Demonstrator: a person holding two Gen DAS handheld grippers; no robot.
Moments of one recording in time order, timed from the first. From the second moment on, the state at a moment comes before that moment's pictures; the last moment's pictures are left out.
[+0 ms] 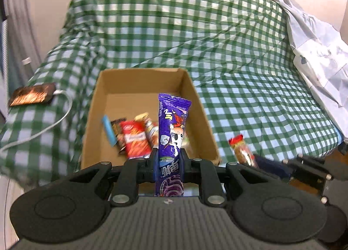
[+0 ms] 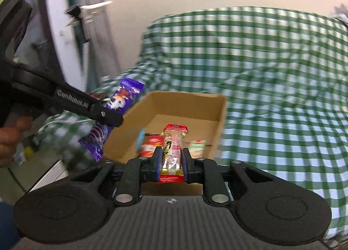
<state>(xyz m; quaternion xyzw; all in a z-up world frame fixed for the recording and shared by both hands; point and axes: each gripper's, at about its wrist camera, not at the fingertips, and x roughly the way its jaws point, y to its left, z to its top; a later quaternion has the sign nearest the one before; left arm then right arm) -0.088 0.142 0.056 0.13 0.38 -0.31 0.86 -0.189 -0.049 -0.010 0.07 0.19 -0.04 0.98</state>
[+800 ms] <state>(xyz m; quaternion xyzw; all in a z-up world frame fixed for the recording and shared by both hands) -0.130 0.218 0.065 0.06 0.36 -0.31 0.88 -0.234 0.033 0.009 -0.02 0.18 -0.03 0.98</state>
